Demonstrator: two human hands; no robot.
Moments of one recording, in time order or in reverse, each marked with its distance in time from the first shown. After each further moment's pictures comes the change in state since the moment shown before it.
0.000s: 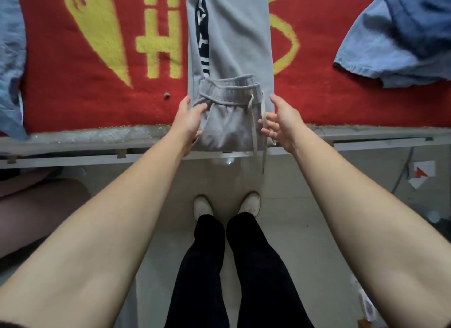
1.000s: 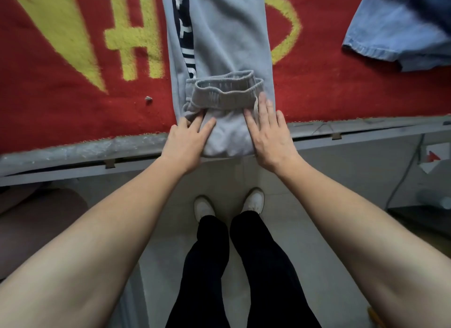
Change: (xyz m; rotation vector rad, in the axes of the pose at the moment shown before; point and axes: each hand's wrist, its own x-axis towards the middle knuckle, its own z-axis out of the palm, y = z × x) left_hand 0.045 -0.045 -0.008 1.874 -0.151 0.669; right_hand 0.043 0.064 0.001 -1.825 0.168 -0.847
